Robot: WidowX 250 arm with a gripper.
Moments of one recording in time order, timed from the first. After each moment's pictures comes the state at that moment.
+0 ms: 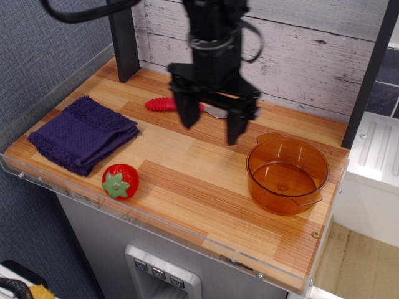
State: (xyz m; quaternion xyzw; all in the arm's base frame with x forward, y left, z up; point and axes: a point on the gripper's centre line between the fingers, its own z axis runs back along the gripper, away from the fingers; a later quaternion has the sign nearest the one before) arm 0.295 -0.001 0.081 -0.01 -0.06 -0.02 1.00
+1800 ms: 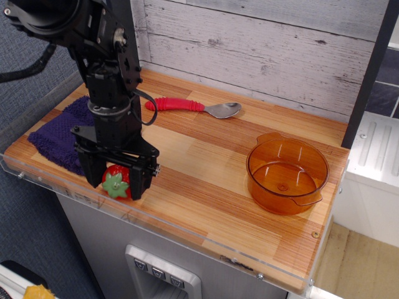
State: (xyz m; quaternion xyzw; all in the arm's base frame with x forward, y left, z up) arm 0.224 0.082 0.017 0.02 0.03 0.06 1.00
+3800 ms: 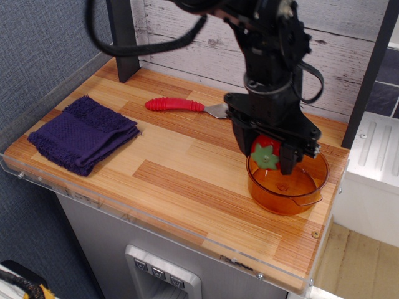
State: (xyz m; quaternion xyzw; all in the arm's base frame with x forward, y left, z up) arm 0.309 -0.069 0.057 -0.03 -0.12 -0.09 0.99
